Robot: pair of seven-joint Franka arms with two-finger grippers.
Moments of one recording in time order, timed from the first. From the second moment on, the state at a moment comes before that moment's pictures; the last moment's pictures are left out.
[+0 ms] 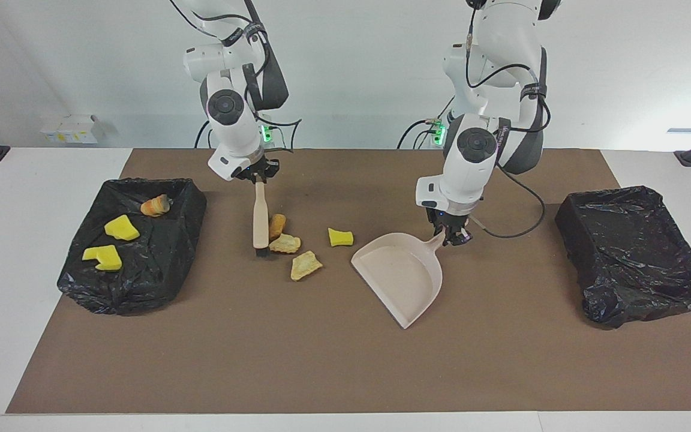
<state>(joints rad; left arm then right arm) -0.39 0.23 -0.03 -1.91 0.07 2.08 0.65 0.16 -0.14 0.10 -2.32 0.08 1.87 0.15</state>
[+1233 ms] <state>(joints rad) -0.39 0.09 -0.04 -2.09 0.15 2.04 0.88 0.18 -0.11 0.10 -2.34 0.14 1.95 0.30</state>
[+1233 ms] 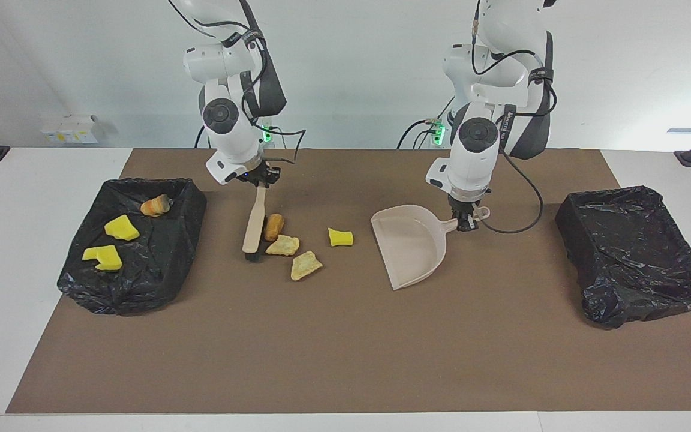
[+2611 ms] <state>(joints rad) -0.44 0.04 -0.03 -2.18 0.15 2.11 0.80 0.62 0.17 0.11 -2.05 0.34 2.08 0.65</state>
